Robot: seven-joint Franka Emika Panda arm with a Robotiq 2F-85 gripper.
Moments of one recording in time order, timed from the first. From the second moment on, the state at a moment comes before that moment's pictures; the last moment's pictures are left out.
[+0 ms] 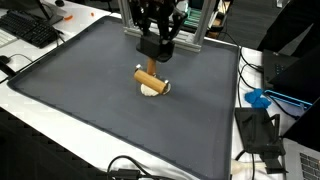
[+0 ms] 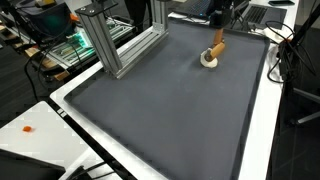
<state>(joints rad) 0.22 0.30 0.07 -1.81 -0.15 2.23 0.45</state>
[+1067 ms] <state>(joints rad) 0.22 0.29 0.10 -1.89 -0.16 2.22 0.13</state>
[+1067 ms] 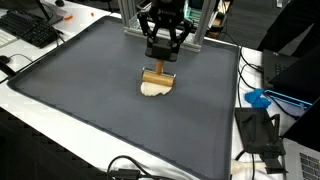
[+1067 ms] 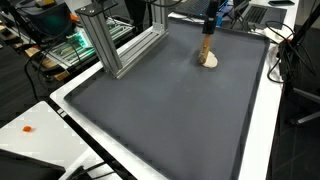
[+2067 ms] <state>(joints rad) 0.21 0.28 0.09 -1.94 -0.14 2.36 0.20</state>
